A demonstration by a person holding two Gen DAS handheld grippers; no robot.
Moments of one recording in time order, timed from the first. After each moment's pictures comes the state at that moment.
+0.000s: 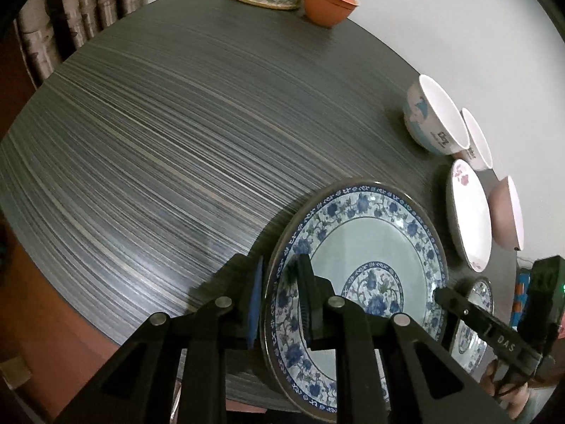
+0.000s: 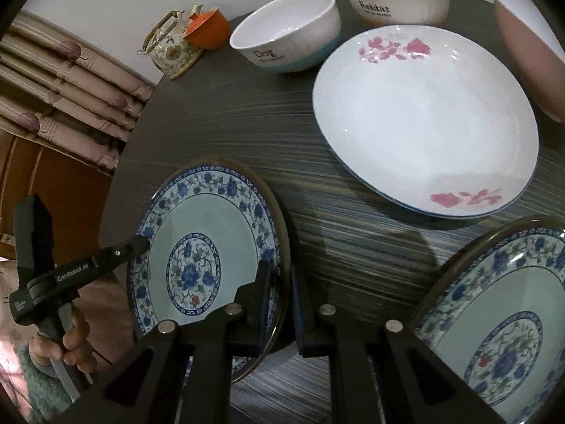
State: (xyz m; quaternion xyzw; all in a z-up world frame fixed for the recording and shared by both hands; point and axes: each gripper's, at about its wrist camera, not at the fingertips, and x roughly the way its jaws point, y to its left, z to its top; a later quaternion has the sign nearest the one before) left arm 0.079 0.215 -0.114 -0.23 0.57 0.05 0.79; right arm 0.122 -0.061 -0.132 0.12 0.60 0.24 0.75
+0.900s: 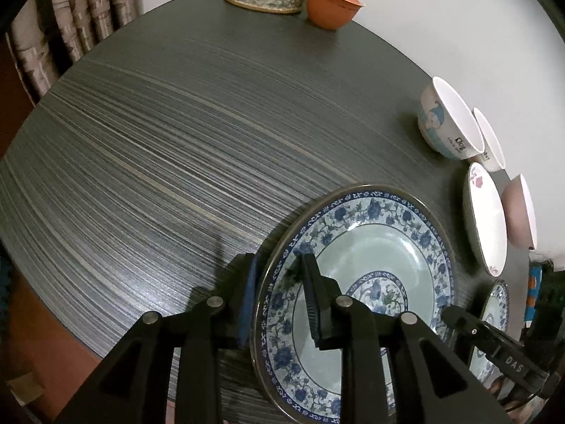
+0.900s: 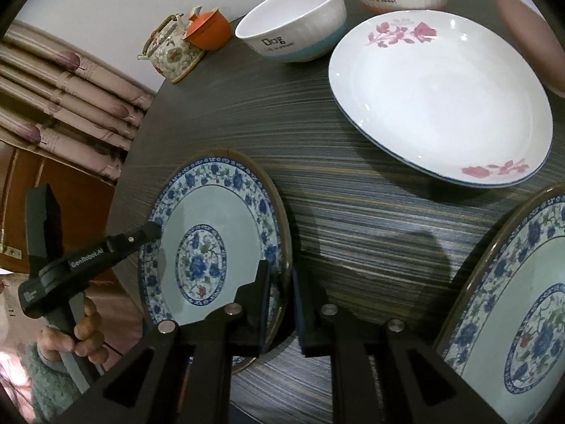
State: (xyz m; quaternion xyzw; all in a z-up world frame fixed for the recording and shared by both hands) left arm 0.096 0.221 -0.125 -0.20 0.56 0.05 0.80; right arm 0.091 -0.073 -0.134 0.15 0.60 0.24 0.75
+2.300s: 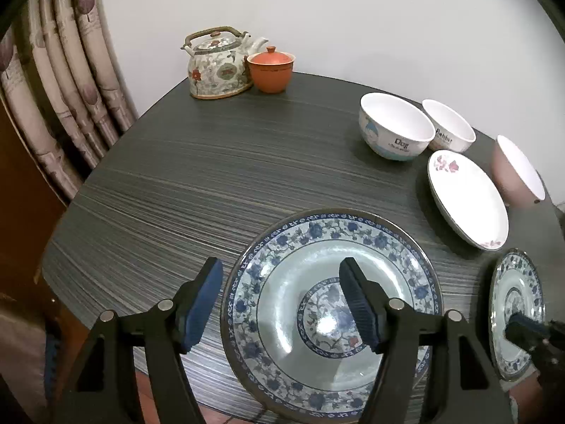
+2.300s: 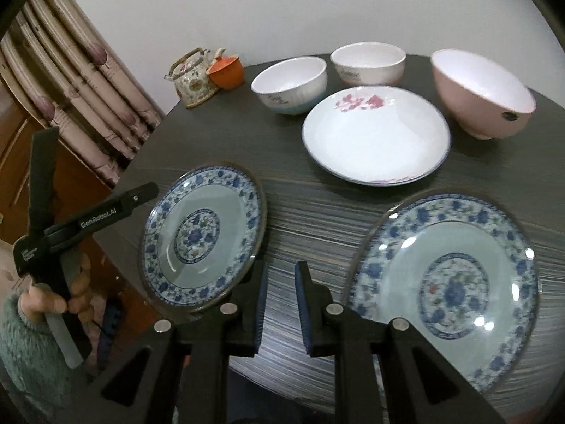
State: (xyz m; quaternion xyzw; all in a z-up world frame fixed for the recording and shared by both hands) left arm 0.067 0.150 -0.070 -0.04 0.46 0.07 0.88; right arm 0.012 -0.126 -0.070 0.08 0.50 0.21 0.84
